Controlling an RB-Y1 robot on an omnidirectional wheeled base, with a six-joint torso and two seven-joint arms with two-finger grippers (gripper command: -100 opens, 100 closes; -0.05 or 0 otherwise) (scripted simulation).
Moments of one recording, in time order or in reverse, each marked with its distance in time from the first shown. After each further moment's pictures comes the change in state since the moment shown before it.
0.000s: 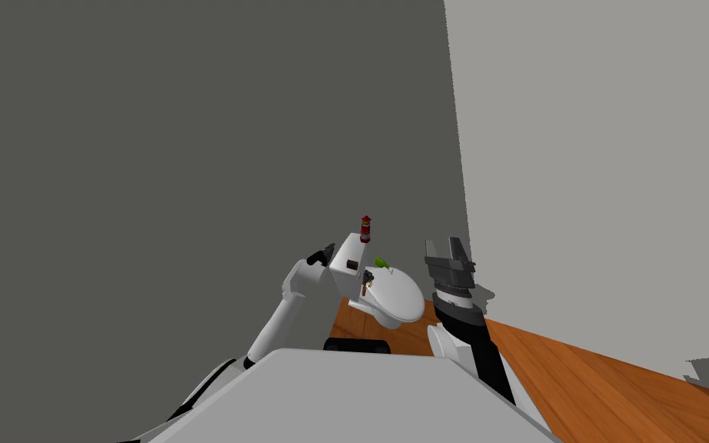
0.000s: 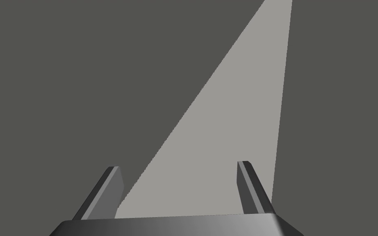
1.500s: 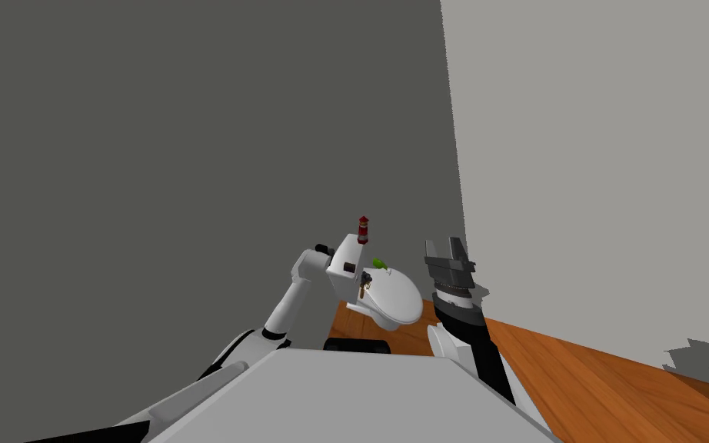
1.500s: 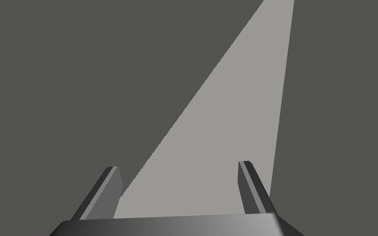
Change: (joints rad) left arm -0.165 -0.013 0.021 0.131 0.046 0.381 0.042; right arm 0.000 0.000 0.000 0.000 0.000 0.000 0.000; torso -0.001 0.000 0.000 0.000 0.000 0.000
